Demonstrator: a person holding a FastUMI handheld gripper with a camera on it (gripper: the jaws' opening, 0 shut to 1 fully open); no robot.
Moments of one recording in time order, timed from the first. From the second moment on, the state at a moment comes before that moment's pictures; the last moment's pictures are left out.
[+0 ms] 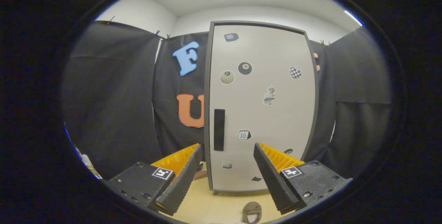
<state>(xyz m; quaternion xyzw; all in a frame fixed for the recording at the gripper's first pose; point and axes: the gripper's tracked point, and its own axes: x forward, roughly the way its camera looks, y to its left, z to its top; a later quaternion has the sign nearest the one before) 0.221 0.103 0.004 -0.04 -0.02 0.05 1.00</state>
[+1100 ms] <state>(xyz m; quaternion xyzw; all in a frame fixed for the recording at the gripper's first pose) 0.371 0.129 -0.023 -0.02 0.03 0.04 1.00</state>
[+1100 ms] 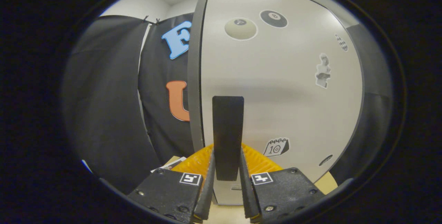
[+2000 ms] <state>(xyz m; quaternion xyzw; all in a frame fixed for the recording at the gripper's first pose) 0.194 0.056 -0.036 -0.02 0.05 0.08 1.00</state>
